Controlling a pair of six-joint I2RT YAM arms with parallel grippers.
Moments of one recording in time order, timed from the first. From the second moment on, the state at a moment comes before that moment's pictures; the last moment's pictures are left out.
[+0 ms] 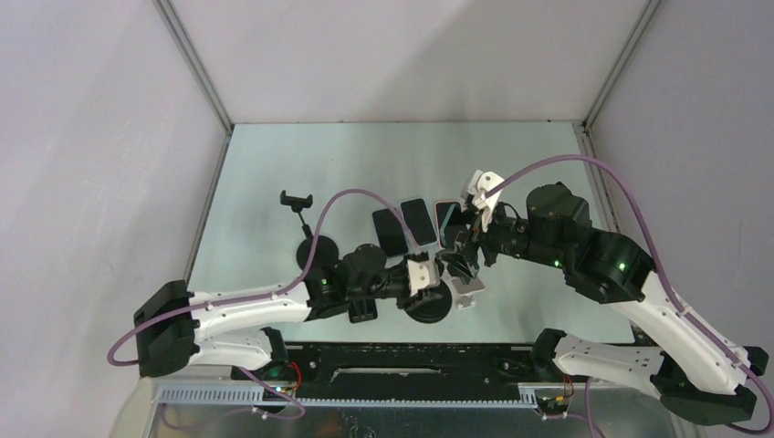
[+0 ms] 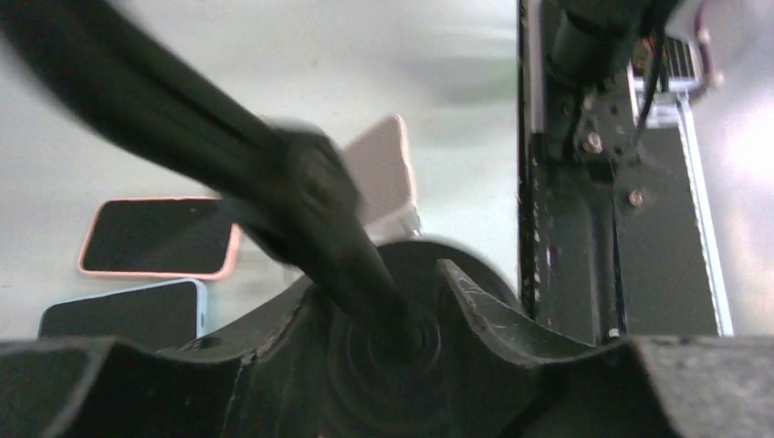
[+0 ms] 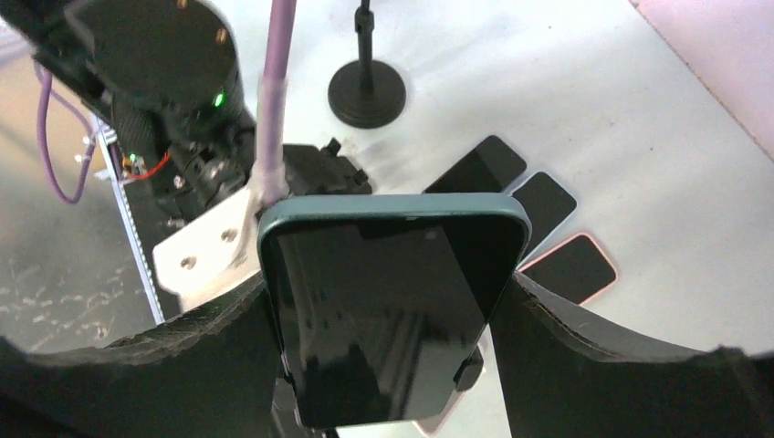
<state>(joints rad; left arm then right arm) -1.14 1.20 0.71 0.19 0.25 0.23 0.92 0.93 1.35 -0.79 -0.15 -0.09</state>
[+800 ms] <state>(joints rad) -1.16 0.77 0.34 0.45 0.12 0.10 0.95 0.95 1.18 -0.54 -0.16 -0.03</state>
